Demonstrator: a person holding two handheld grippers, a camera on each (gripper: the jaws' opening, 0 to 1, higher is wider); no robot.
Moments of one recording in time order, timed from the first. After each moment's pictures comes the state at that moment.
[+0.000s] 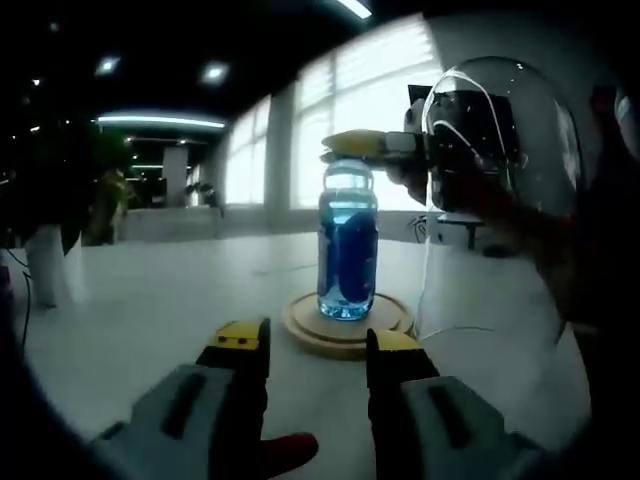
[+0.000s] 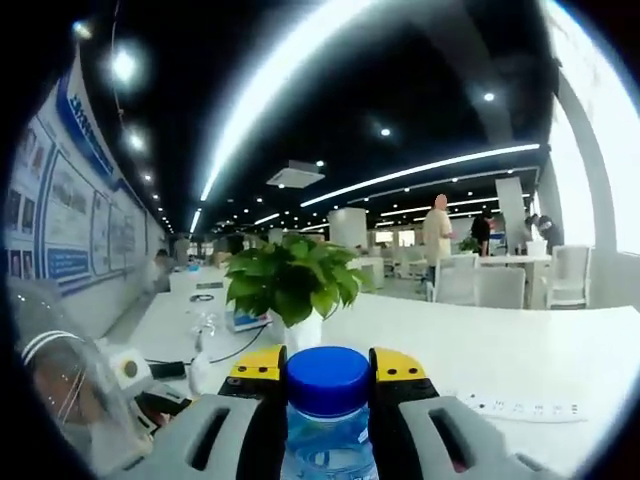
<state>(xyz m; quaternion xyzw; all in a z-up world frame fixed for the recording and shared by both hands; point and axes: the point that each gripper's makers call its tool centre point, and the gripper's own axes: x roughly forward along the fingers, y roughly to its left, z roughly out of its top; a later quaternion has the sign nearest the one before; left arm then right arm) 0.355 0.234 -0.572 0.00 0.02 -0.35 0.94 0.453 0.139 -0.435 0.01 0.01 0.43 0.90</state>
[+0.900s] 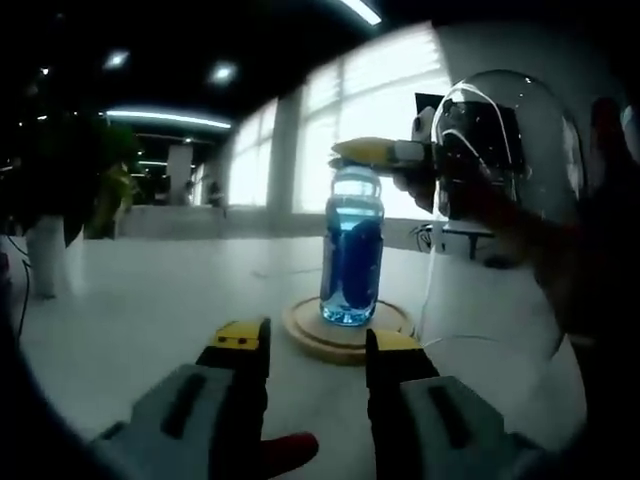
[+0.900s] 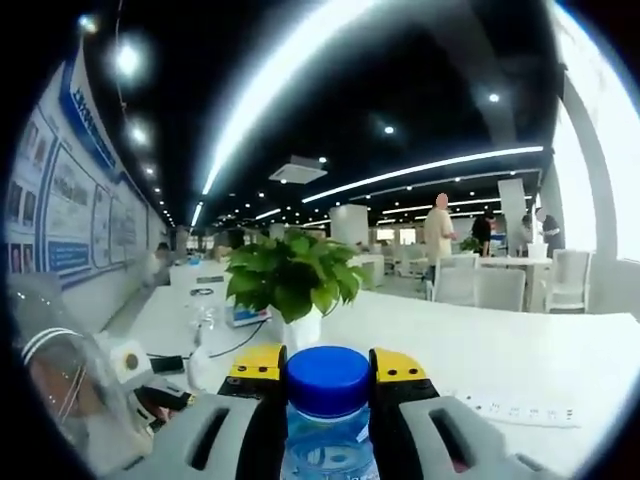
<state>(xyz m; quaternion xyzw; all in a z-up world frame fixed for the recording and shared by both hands) 0.359 0.241 -0.569 -0.02 0.02 -0.34 0.94 0.454 0.138 -0.436 -0.01 0.01 0.43 0.90</state>
